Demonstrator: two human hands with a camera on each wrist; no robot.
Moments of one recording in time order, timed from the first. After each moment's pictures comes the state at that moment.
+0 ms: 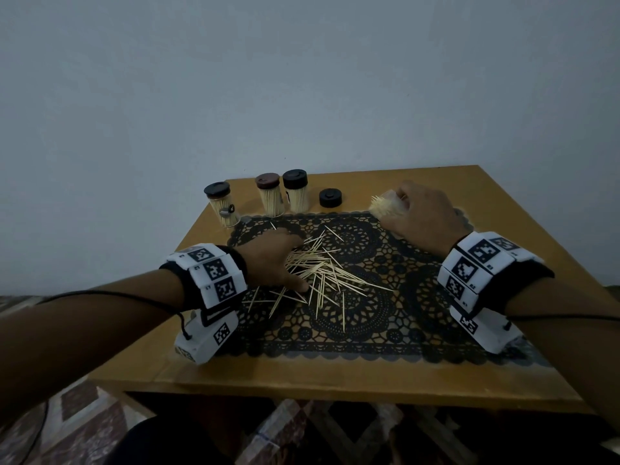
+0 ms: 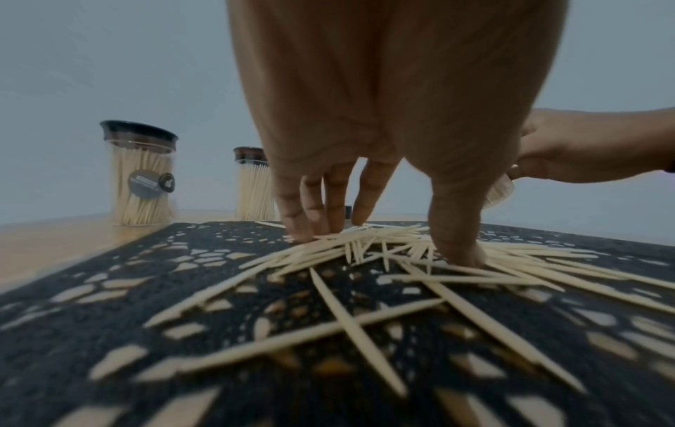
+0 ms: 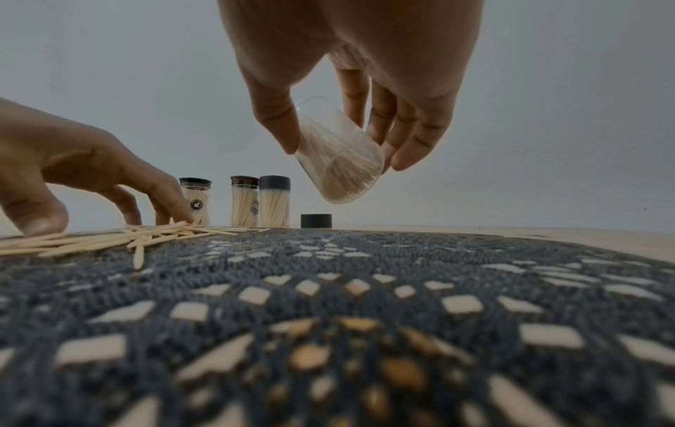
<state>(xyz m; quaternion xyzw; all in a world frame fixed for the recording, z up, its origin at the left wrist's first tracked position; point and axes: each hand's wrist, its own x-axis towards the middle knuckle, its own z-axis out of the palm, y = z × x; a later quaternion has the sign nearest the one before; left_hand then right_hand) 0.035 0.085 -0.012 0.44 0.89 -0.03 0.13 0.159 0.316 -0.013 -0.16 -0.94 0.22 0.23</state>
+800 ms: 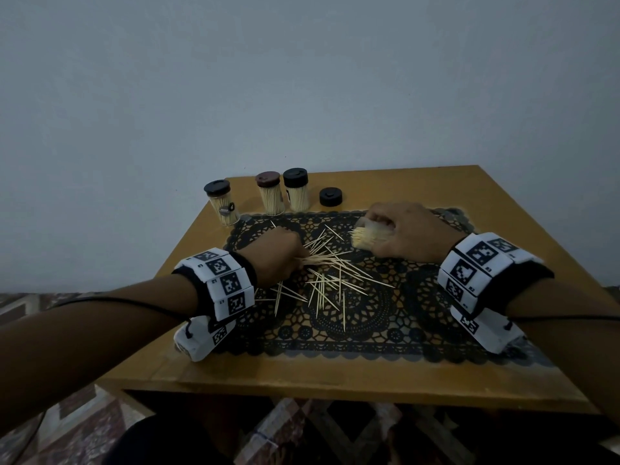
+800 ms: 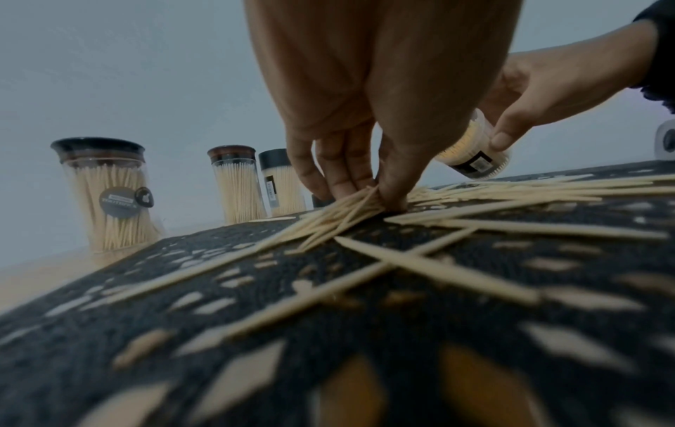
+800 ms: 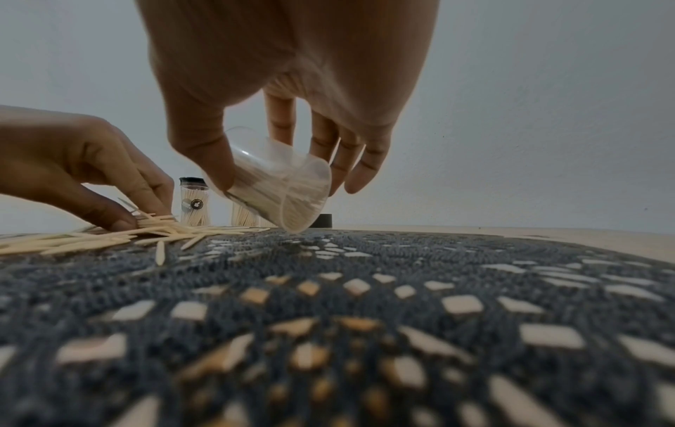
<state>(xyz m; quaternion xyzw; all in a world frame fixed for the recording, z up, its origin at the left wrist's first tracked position) 0.034 0.086 -0.018 0.54 0.84 -0.04 0.03 0.159 0.308 -0.016 -0.02 -0.97 0.20 0.11</state>
